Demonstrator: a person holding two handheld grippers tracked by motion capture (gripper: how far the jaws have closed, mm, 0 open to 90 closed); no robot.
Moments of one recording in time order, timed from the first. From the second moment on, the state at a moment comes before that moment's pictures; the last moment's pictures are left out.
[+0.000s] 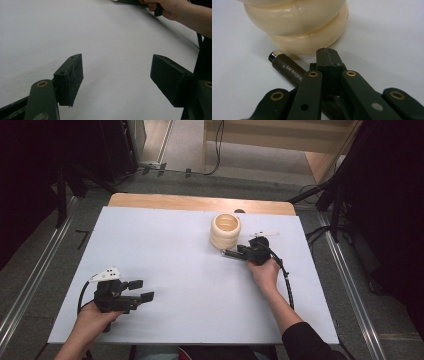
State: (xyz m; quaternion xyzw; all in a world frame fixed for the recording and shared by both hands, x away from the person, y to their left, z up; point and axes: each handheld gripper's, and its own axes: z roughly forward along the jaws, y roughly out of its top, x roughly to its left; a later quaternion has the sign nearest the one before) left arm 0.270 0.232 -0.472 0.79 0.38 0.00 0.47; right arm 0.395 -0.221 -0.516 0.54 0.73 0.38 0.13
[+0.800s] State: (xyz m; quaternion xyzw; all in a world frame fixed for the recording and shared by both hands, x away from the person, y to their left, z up) left arm 0.269 0.232 -0.471 0.79 0.38 0.00 0.48; right arm 0.383 -0.216 -0.518 0.54 0.75 0.37 0.11
